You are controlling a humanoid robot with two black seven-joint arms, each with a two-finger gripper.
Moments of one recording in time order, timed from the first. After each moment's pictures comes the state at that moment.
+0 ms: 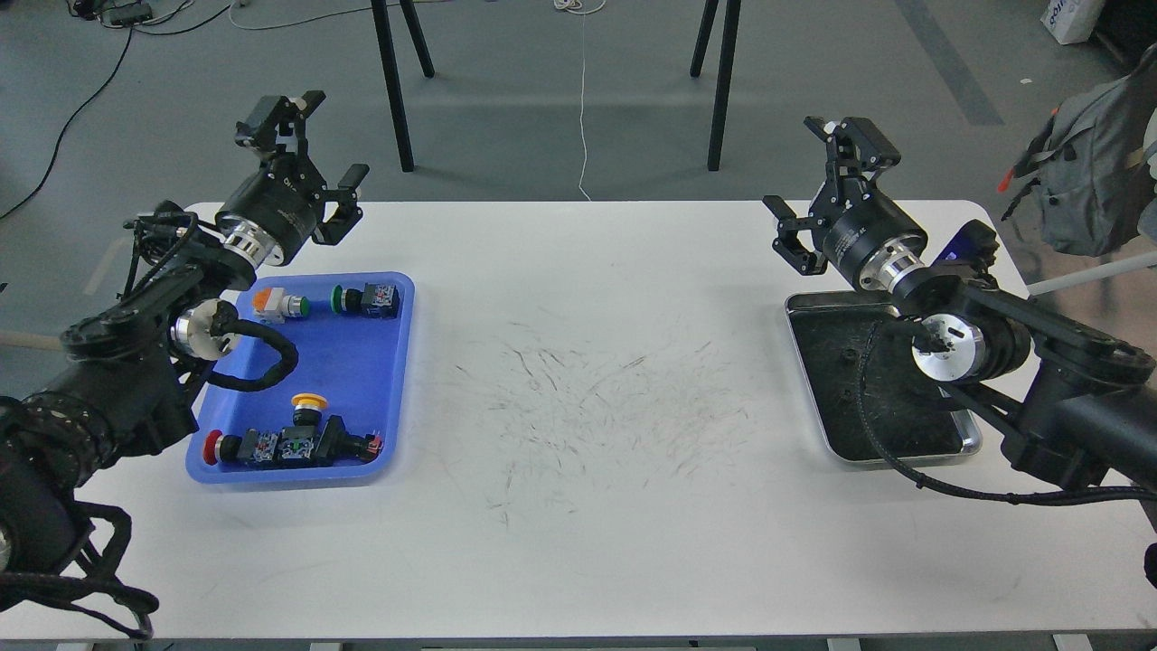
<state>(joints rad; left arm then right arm) -0.92 0.28 -0.44 -0.43 0.13 -0.49 -0.49 0.87 -0.42 0.33 0.92 0.05 0.08 0.37</state>
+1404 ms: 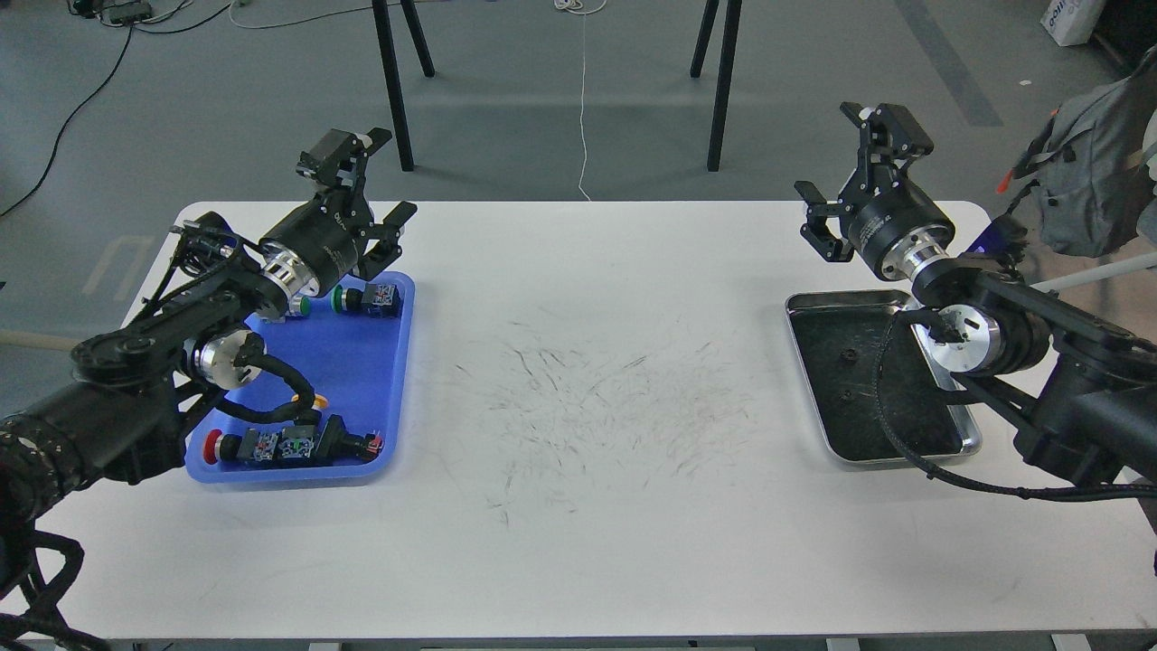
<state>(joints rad) -0.86 0.34 -0.34 -0.63 0.21 -0.32 -0.49 0.86 -0.46 0.37 0.93 0.05 0.02 0.38</state>
